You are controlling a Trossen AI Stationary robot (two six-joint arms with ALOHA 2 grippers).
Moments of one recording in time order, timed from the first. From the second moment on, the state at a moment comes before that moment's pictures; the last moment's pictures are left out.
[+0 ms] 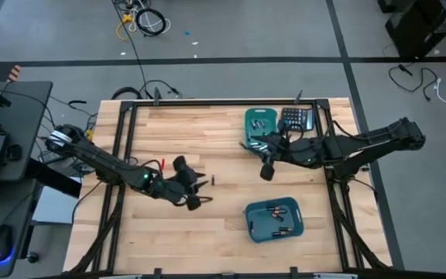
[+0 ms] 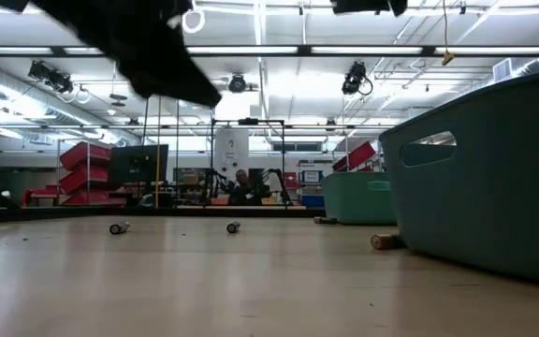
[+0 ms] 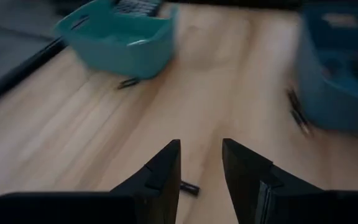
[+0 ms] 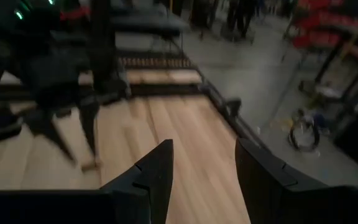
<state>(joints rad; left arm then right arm) -0.39 1.38 0.74 0.01 -0.68 -0.39 0.20 1.17 1.00 -0.18 0.58 0.03</state>
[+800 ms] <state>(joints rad) -0.36 1.77 0.66 0.37 -0.82 -0.50 0.02 1.11 1.02 -0.59 0.84 0.23</state>
